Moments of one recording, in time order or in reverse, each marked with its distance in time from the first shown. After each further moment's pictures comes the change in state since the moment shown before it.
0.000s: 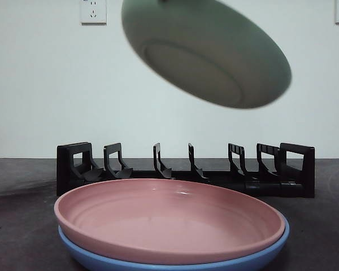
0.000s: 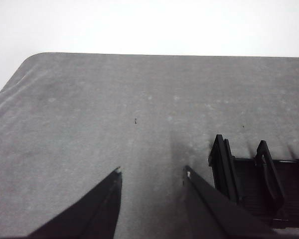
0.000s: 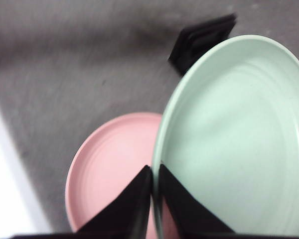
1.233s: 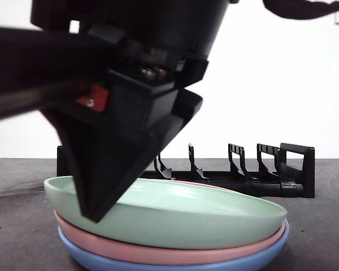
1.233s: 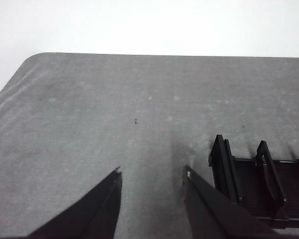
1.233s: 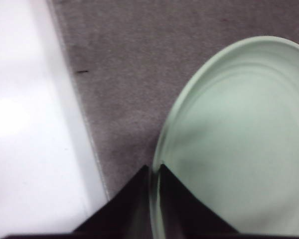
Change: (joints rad) left arm 0.000 0.000 0.000 0.001 0.000 0.000; right arm 0.171 0.358 -0.123 0.139 -0.007 0.042
